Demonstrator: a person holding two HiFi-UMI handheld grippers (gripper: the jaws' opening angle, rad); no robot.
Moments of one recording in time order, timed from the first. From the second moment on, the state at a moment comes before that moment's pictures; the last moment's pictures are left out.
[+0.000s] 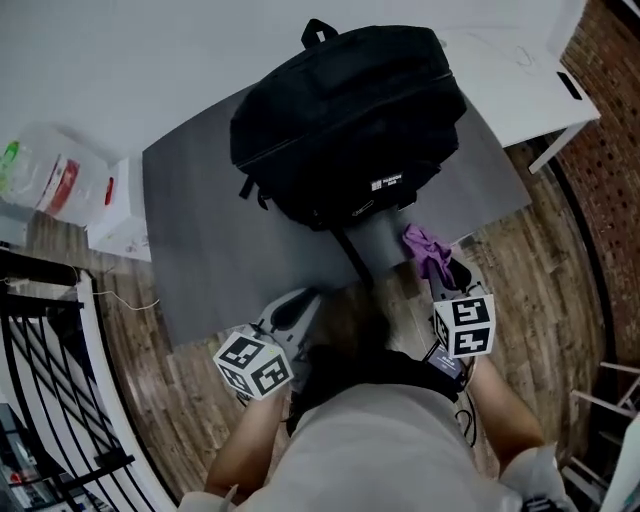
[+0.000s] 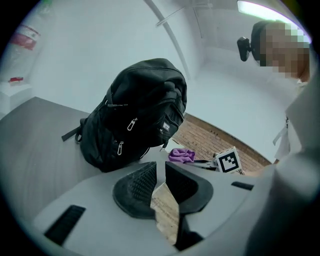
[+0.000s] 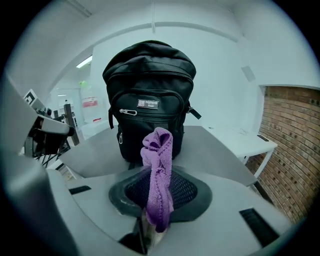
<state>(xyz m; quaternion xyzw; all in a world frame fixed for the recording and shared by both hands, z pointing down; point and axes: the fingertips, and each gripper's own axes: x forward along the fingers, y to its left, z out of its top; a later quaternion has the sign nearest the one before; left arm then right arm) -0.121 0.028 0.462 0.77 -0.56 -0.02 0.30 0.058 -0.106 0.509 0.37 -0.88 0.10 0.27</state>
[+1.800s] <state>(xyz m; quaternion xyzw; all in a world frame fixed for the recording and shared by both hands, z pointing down) 0.094 0.152 0.403 0.74 -0.62 -0.07 0.25 0.225 0.000 0.433 0.24 -0.93 0.14 0.22</state>
